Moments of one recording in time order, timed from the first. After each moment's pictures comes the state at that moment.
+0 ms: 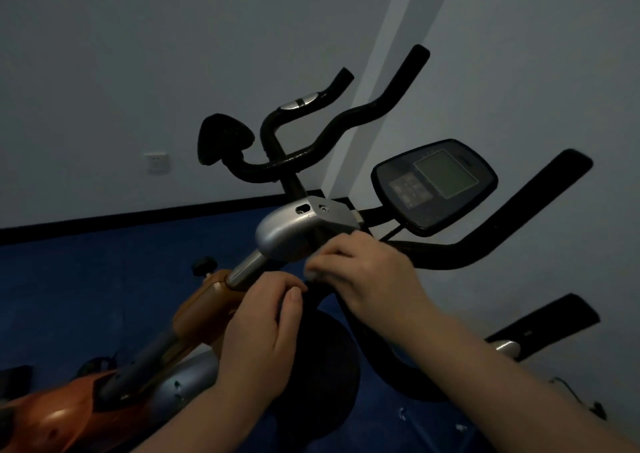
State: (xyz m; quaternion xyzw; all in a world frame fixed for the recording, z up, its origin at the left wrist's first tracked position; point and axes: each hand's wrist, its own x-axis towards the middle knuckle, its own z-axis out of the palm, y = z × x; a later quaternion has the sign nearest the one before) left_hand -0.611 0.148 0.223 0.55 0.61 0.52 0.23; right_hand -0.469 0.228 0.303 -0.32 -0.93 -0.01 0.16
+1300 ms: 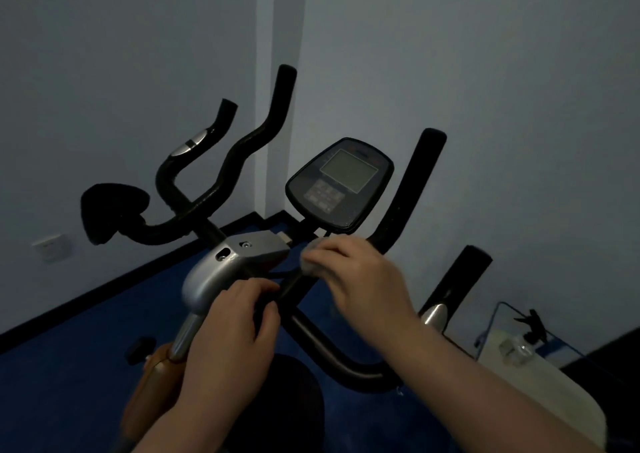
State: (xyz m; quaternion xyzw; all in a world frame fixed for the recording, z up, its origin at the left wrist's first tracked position) left_hand -0.611 0.195 0.262 0.70 0.55 0.37 0.26; right_hand -0.433 0.210 0.310 -0.55 -0.79 -0.05 0.27
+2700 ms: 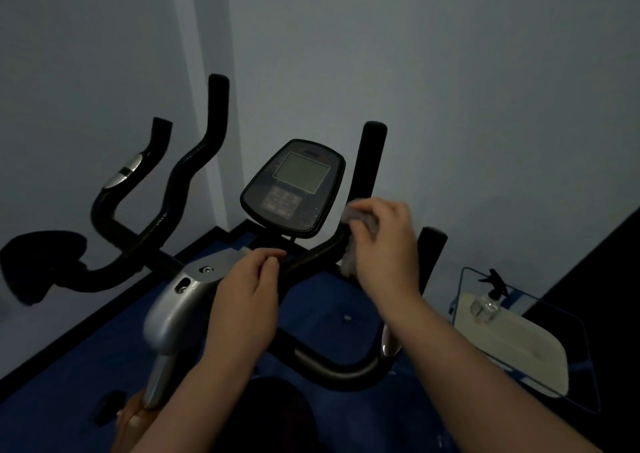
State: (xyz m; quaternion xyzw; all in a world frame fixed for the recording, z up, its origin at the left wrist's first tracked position) left_hand -0.565 0.250 0.280 0.66 0.50 0.43 0.36; right_hand -0.409 0.222 0.323 -0.70 -0.48 0.02 0.53
